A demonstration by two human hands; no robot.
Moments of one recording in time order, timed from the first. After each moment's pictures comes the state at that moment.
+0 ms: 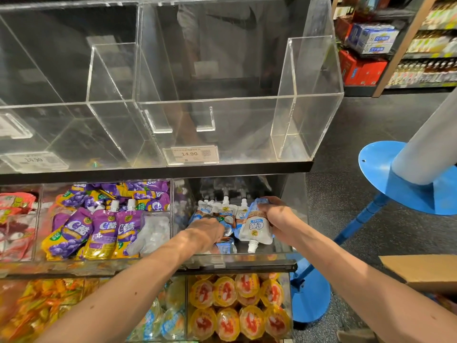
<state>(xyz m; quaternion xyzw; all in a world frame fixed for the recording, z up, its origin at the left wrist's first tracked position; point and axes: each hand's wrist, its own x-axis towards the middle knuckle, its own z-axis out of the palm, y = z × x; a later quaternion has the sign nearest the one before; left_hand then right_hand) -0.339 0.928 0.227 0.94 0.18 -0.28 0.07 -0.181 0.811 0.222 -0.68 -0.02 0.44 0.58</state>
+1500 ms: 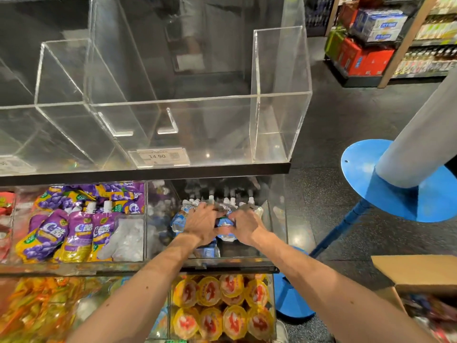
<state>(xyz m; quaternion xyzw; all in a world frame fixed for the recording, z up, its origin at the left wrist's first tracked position) -0.286 0.926 0.178 0.94 0.30 -0.14 0.08 -0.170 0.834 0.154 -0.83 -0.48 0.27 0.11</state>
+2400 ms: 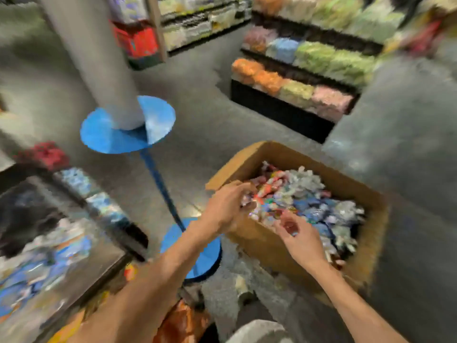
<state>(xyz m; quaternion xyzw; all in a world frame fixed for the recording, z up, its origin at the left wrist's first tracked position) -0.144 0.536 0.228 0.92 -0.20 -0.04 0.34 -0.213 0.333 0.186 -0.90 0.12 0.05 0.42</state>
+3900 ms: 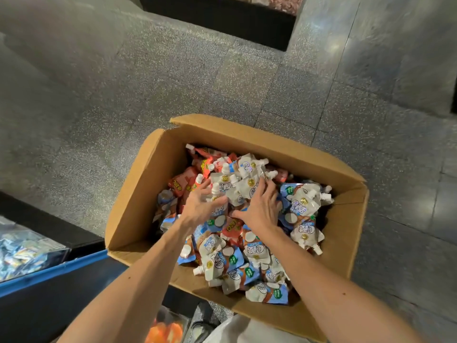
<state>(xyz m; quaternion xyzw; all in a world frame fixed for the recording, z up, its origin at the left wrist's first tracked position) 0.067 0.330 -0.001 0.79 0.08 -0.36 0.50 0.002 0.170 0.005 -0.91 0.28 0.21 0.22</state>
